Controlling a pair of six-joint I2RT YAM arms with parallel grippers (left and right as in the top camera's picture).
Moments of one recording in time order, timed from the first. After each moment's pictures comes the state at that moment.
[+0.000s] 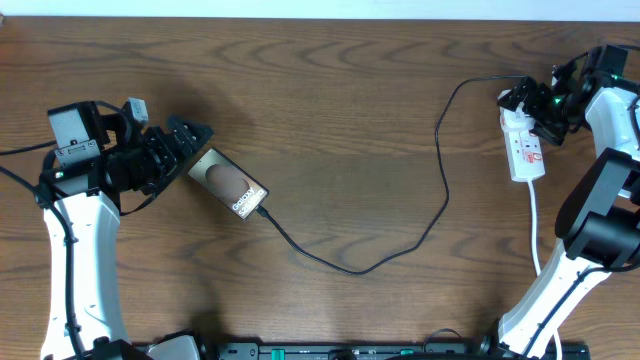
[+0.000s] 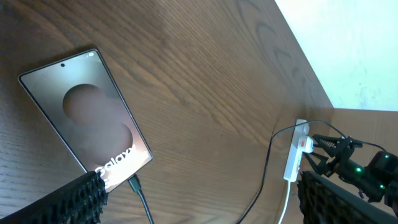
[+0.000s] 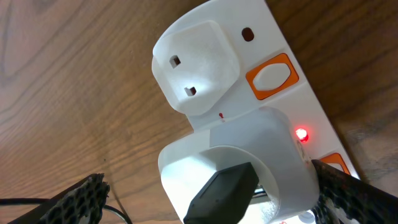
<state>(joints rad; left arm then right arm) 0.31 1.36 1.10 -0.77 0.70 -0.44 -0.37 2.22 1.76 -0.81 -0.42 0.24</state>
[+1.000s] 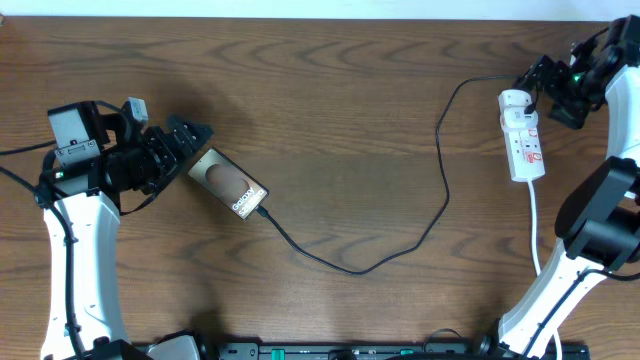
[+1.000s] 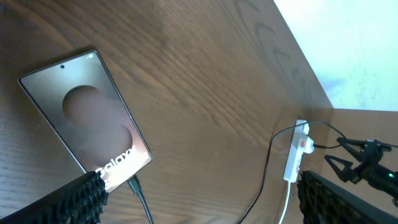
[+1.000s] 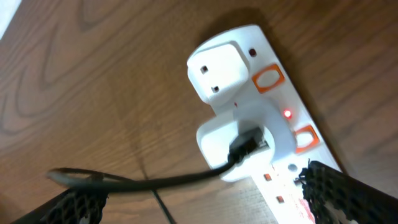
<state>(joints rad) 0.31 1.36 1.10 -0.76 0.70 -0.44 -0.37 2.22 2.03 -1.09 -0.37 0.25</state>
